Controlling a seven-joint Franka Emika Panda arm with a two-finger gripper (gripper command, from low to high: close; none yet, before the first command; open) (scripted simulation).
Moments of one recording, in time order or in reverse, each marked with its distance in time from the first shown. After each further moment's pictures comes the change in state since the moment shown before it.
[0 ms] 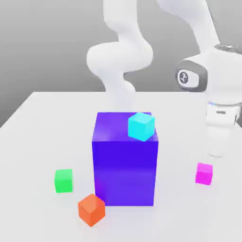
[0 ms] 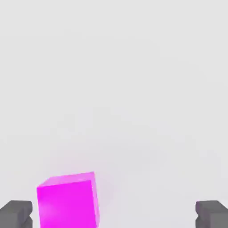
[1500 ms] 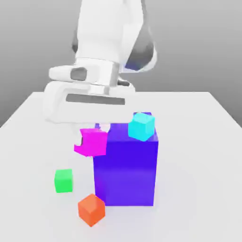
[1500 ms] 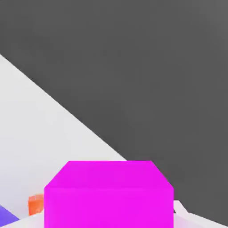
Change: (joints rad) arm -0.587 -0.392 -0.473 0.077 -0.302 -0.131 -0.196
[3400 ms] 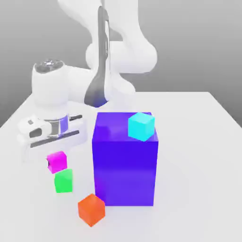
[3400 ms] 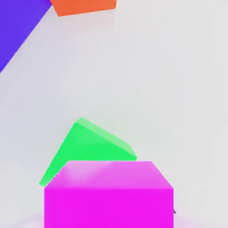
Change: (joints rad) arm -0.095 0.343 -0.197 -0.167 0.173 0.169 -0.431
